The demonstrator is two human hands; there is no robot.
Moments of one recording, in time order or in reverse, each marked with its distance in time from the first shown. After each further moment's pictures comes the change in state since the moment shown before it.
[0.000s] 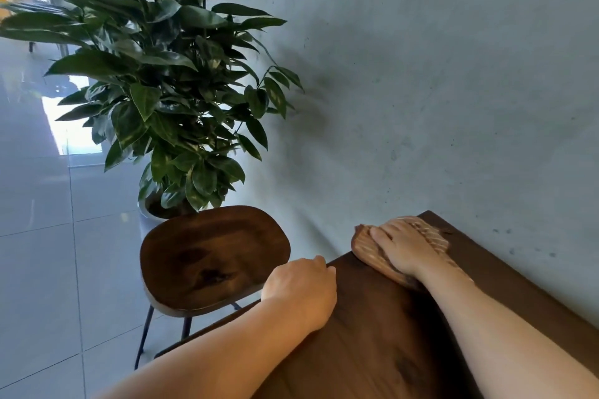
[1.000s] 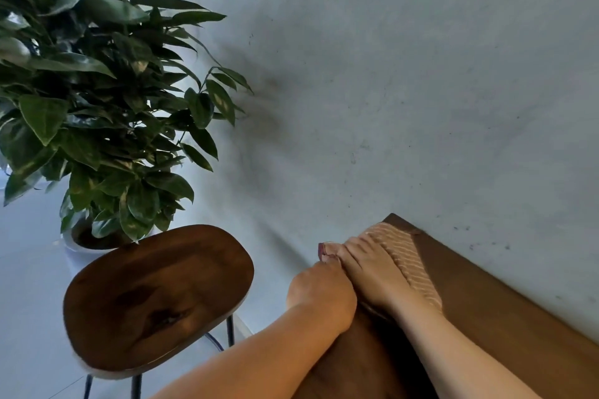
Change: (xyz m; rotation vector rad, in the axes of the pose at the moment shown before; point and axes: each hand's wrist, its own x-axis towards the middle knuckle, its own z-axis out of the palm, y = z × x) left_hand 0.077 0.049 0.002 -0.253 -0.096 0.019; right_hand -0.009 -0.005 0.023 -0.175 -0.019 -0.117
